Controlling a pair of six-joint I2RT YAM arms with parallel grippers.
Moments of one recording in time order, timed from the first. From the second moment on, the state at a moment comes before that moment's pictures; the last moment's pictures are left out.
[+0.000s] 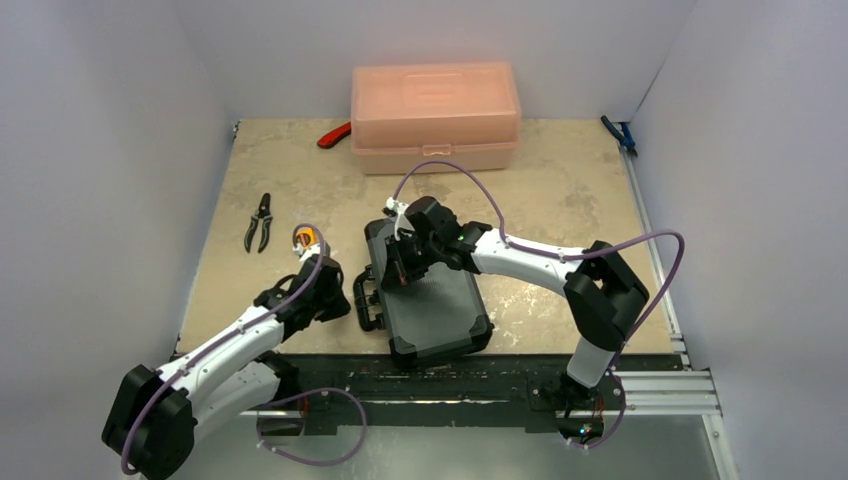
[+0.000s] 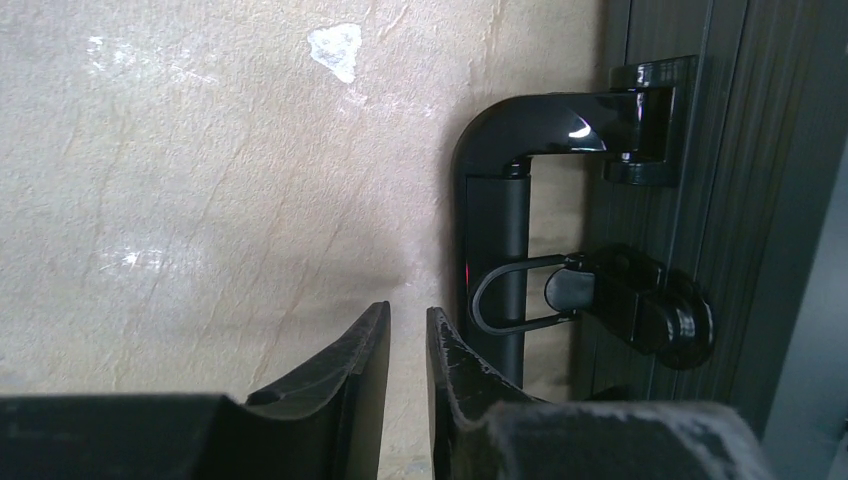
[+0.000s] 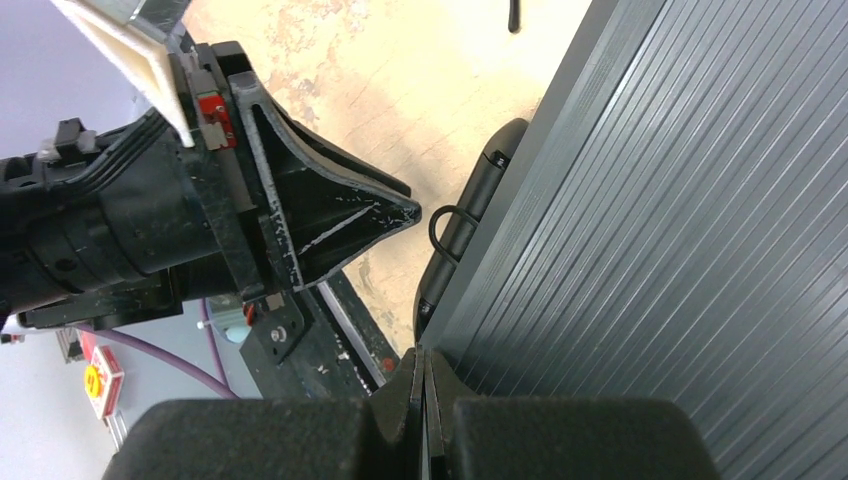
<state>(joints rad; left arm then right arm) -0.53 0.91 0.42 -0.48 -0.16 -0.78 0.89 1.74 1.20 -0.24 -0.41 0.51</state>
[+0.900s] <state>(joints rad) -0.52 0.96 0.39 -0.30 -0.08 -0.74 0.89 1.74 1.20 -0.23 -0.42 0.49</state>
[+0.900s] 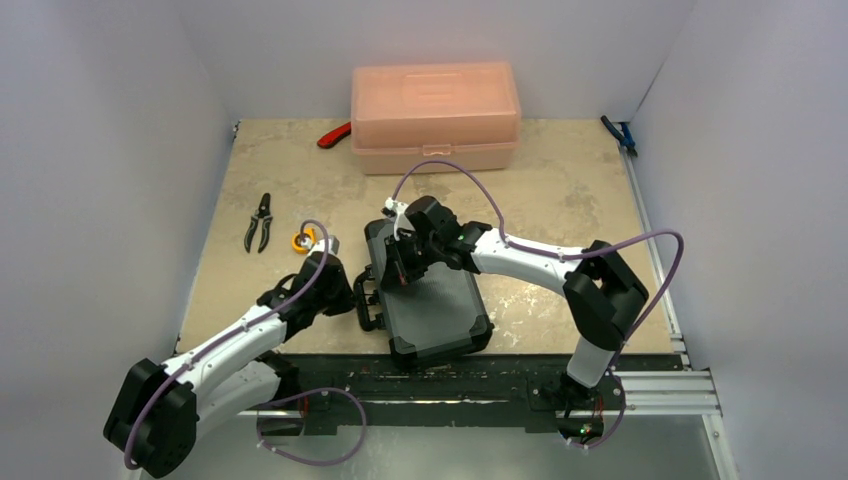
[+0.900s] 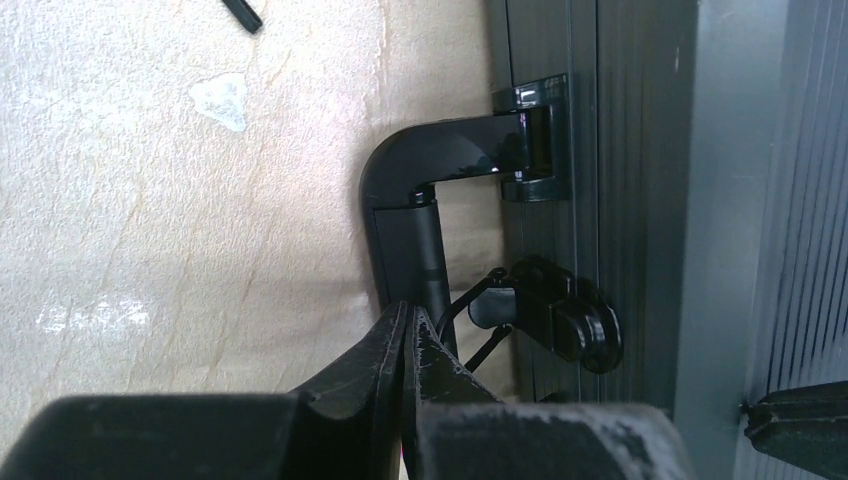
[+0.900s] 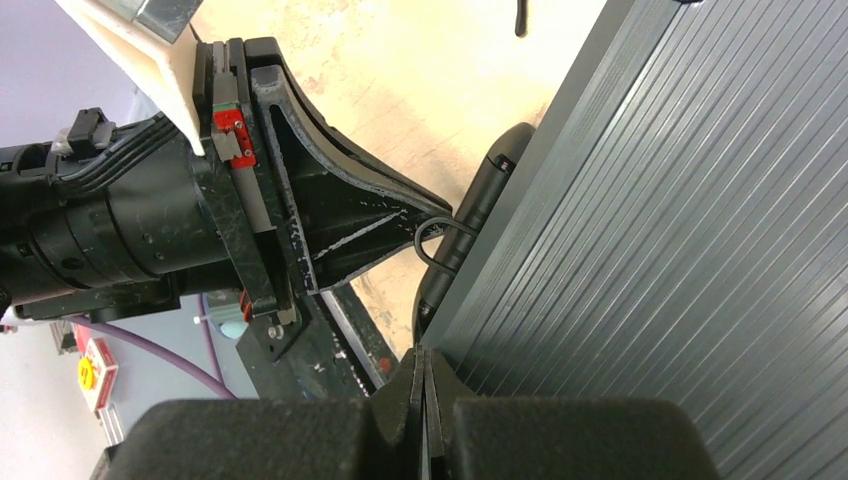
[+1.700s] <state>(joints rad) -0.52 1.01 0.40 -0.21 0.05 -0.68 0.91 1.78 1.20 -0.17 -0.44 0.49</state>
